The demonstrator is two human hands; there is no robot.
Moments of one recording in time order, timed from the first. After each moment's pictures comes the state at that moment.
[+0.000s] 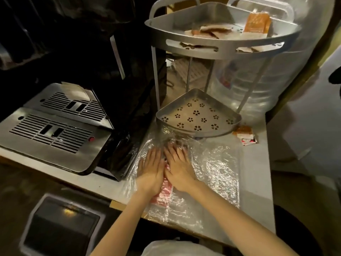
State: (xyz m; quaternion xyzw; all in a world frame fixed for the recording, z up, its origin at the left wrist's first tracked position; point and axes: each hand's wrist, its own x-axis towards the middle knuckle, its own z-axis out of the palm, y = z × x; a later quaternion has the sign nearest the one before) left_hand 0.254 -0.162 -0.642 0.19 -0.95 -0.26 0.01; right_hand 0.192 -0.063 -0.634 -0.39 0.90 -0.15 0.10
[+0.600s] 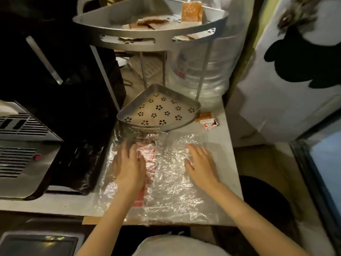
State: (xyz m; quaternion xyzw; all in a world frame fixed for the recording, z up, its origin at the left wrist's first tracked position) left_hand 0.240 -0.135 -0.612 0.20 -0.94 -0.26 0.08; right_hand 0.195 0.062 -0.612 -0.18 0.95 -0.26 0.01
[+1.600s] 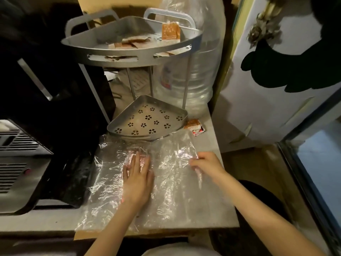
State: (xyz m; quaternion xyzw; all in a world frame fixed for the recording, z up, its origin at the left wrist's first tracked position) left_hand 0.240 -0.113 -0.645 0.05 -0.99 -0.15 0.02; right_hand 0.175 0.102 -0.584 0.12 0.81 -0.55 0.19
